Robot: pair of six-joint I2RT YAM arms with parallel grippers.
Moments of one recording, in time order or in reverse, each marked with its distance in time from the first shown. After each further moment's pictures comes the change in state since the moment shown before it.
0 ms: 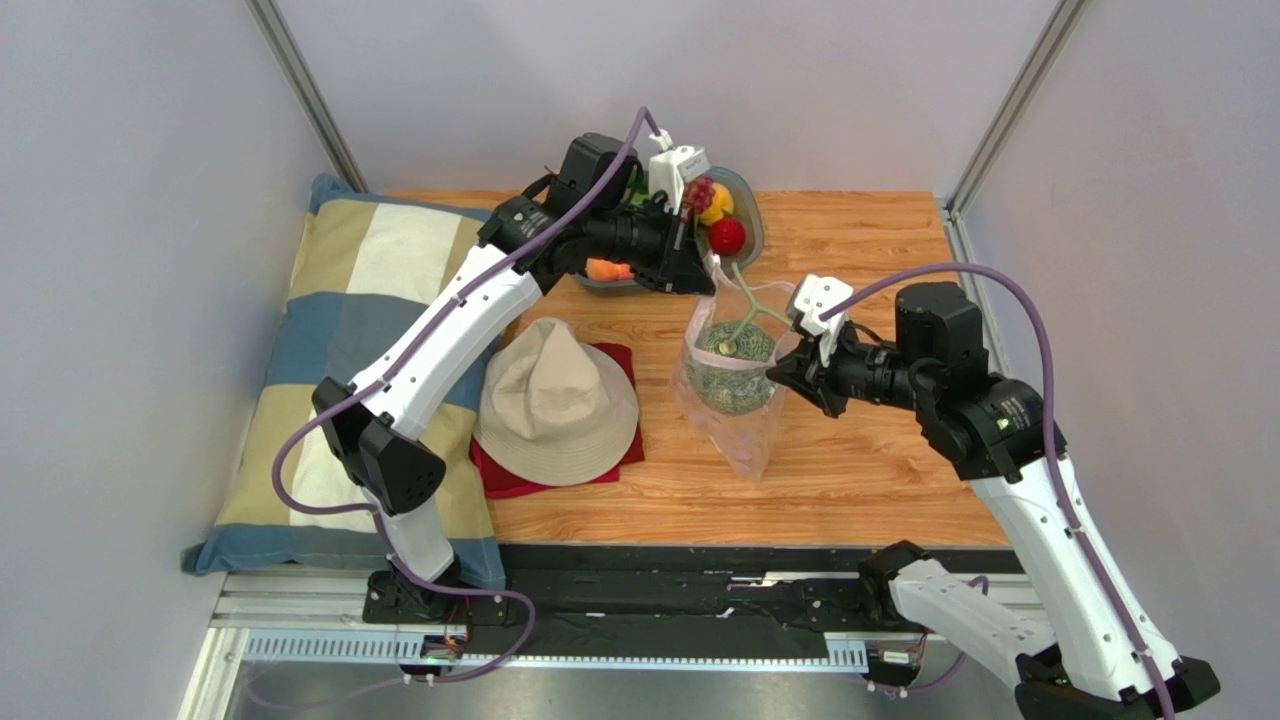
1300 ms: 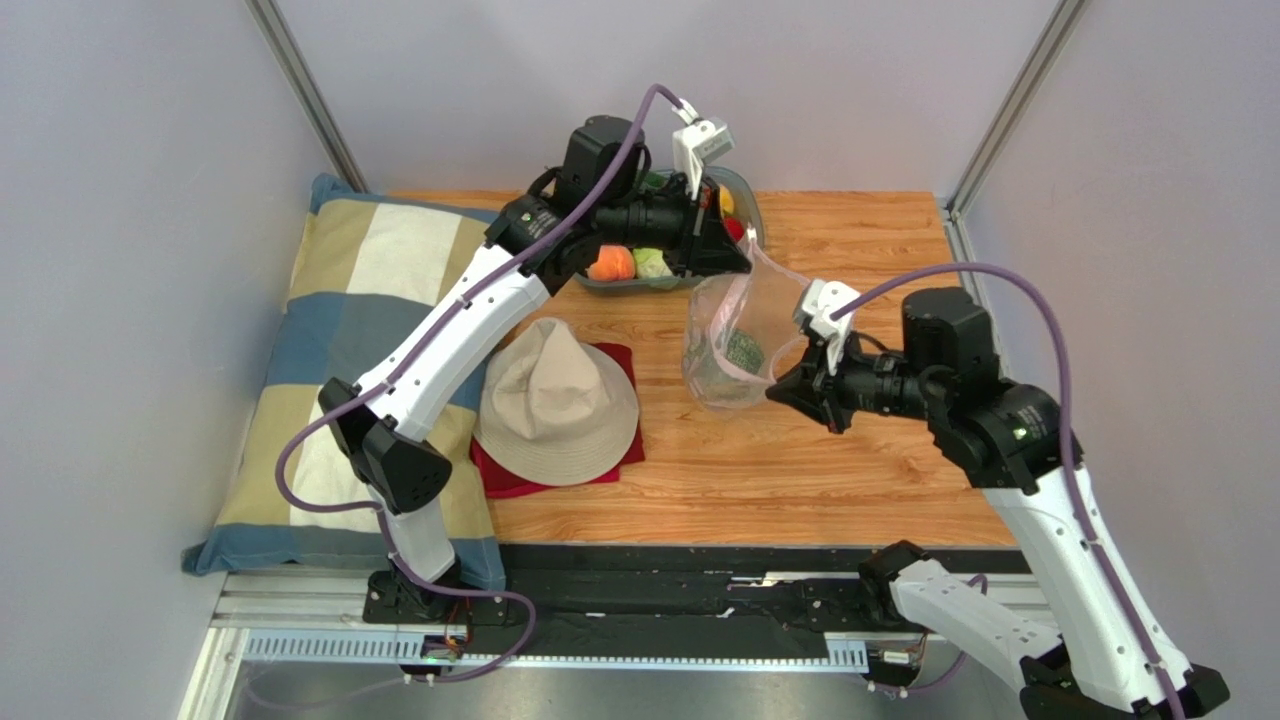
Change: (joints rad) left arm -0.035 0.026 0.086 0.195 0.102 0.051; right arm 0.026 -0.001 0.110 -0.105 -0.042 0.102
